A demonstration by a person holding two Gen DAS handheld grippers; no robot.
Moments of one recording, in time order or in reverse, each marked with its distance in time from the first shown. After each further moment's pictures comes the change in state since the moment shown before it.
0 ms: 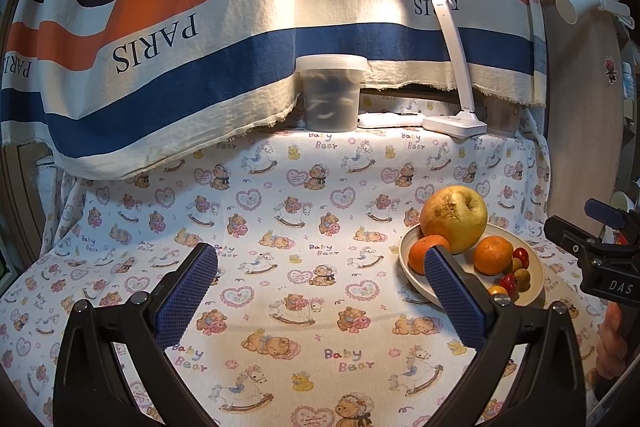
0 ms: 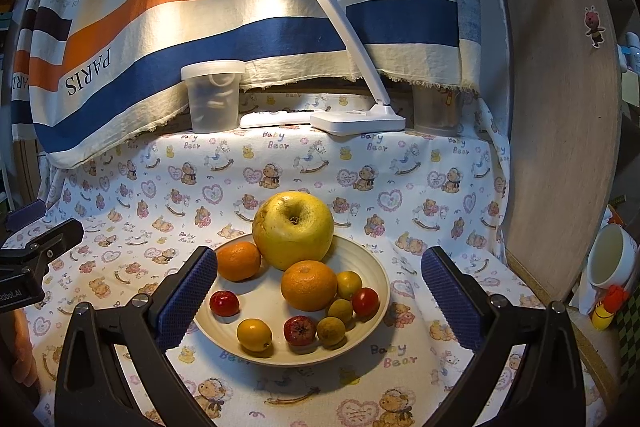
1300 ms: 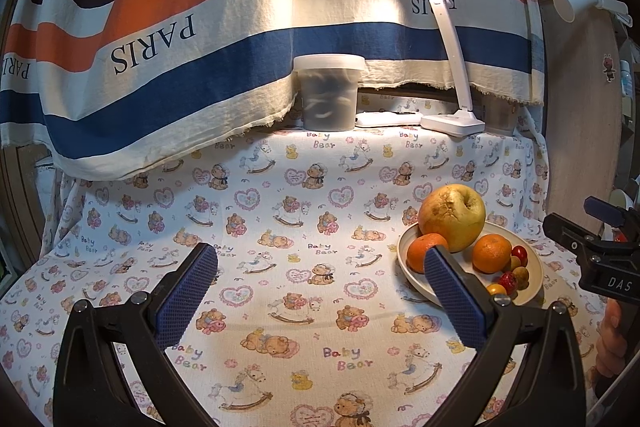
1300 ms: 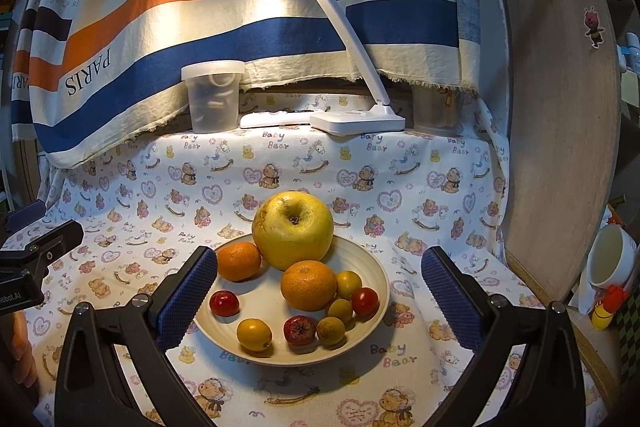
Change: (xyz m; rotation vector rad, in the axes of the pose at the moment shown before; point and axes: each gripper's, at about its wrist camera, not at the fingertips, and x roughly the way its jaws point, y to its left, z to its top) left arm -0.001 -0.001 -0.001 0.005 0.002 -0.001; right arm -0.003 -0.001 0.000 0.002 -0.002 -0.006
